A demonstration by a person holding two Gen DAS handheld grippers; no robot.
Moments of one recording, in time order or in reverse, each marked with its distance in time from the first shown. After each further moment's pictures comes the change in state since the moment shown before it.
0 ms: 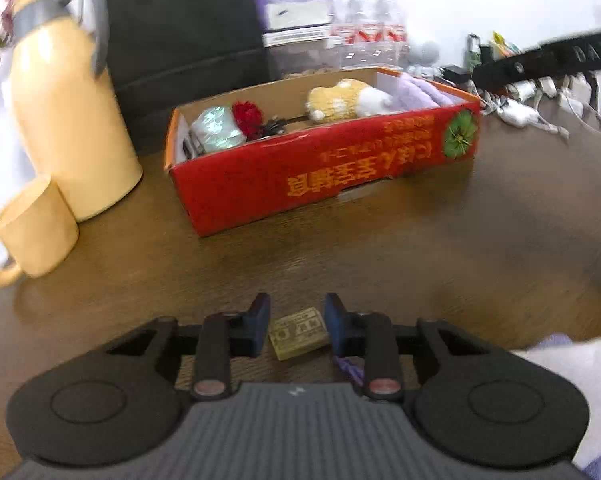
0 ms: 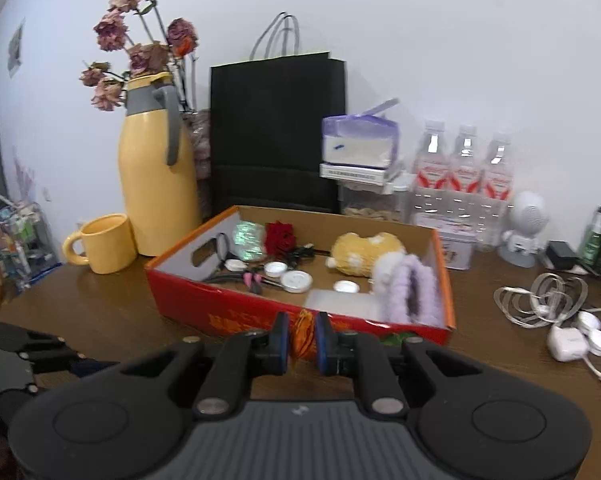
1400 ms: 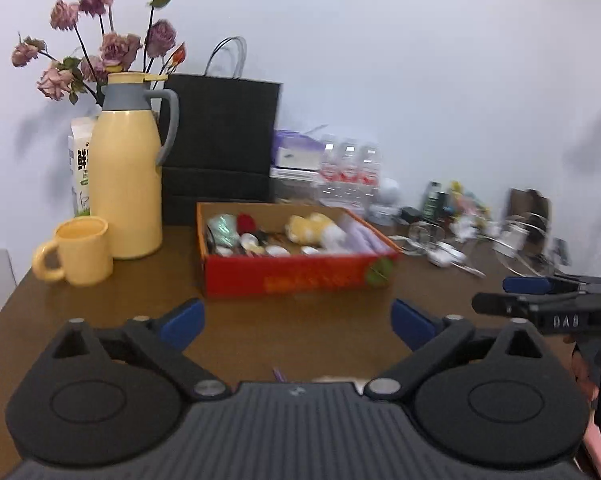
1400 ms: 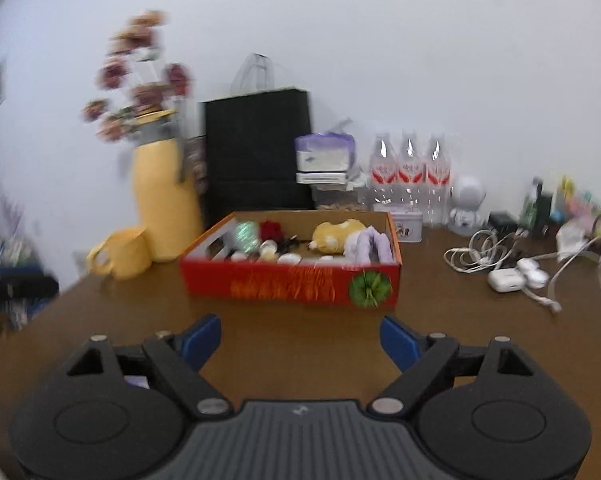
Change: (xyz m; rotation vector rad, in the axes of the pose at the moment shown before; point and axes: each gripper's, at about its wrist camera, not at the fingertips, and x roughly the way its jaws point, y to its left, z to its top) left arm -0.204 0.015 -0.028 -0.254 -0.311 -0.126; right arm -0.153 0.029 -0.072 0.060 -0.077 -0.066
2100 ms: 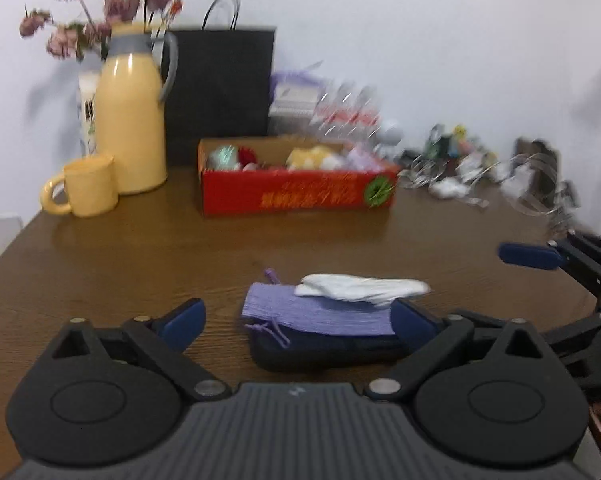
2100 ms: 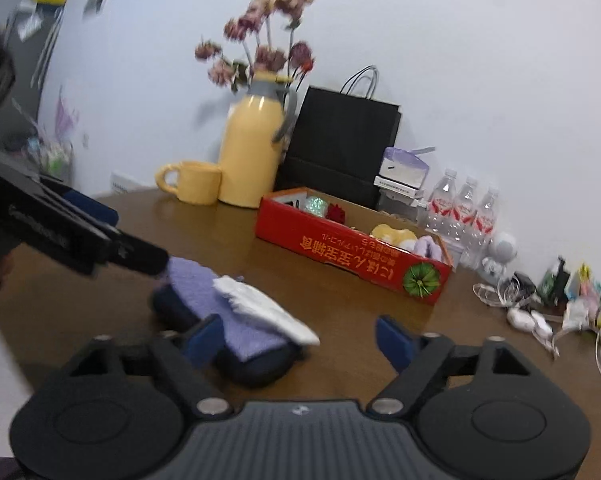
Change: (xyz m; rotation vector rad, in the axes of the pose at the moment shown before) left arm 0.024 -0.022 -0.070 0.029 0.125 0.088; right arm -0.008 0.095 -0.081 -0.347 -0.036 0.013
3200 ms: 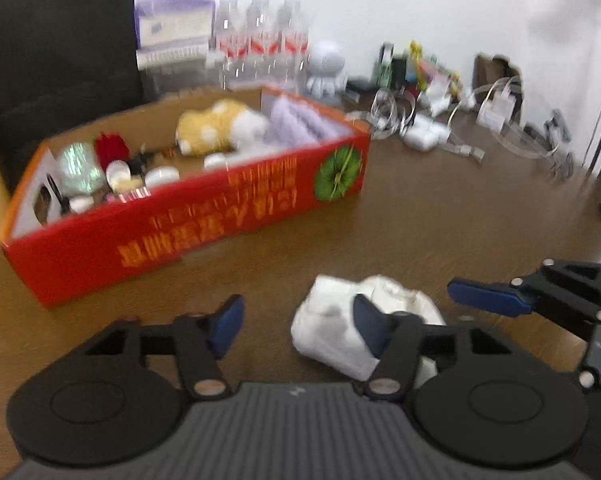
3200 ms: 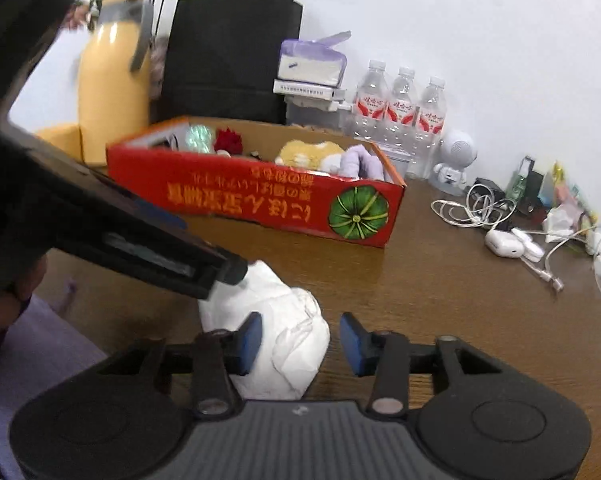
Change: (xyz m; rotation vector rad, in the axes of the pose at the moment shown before) left arm 0.221 -0.052 0.084 0.210 0.220 -0.206; right arm 0.142 -0.076 -0.003 0.237 0.243 -0.196
